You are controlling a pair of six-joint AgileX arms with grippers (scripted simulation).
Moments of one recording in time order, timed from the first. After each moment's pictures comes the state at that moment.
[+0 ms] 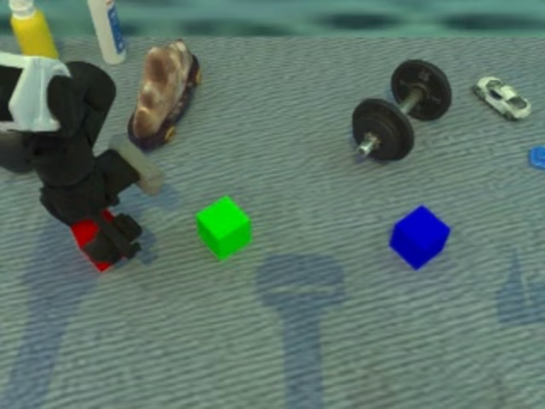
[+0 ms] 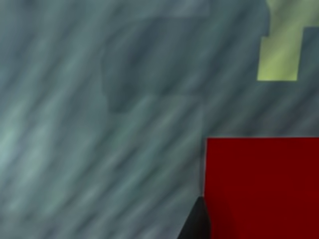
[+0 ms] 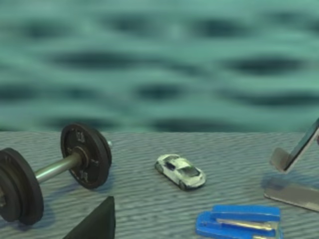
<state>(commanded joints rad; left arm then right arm) -0.19 2.10 1.29 -0.75 0.00 0.66 0.00 0.00 0.00 0.00 0.00 0.00</state>
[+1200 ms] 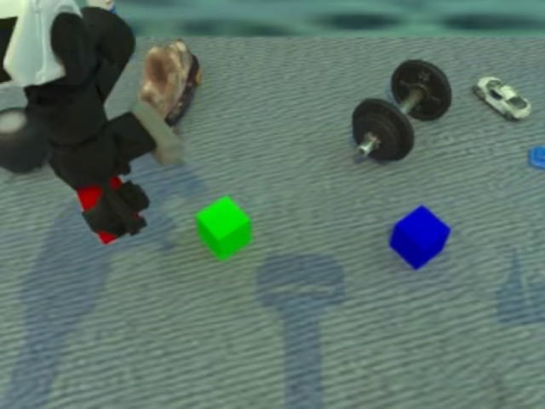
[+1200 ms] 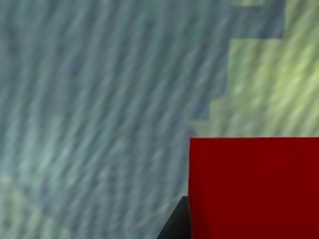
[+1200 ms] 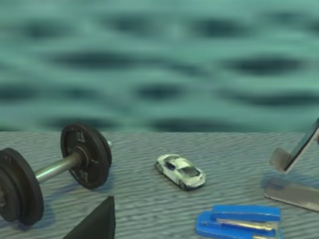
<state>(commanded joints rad) -0.28 1.94 1.42 -1.04 0.02 0.71 0.00 0.00 0.00 0.00 0.00 0.00</state>
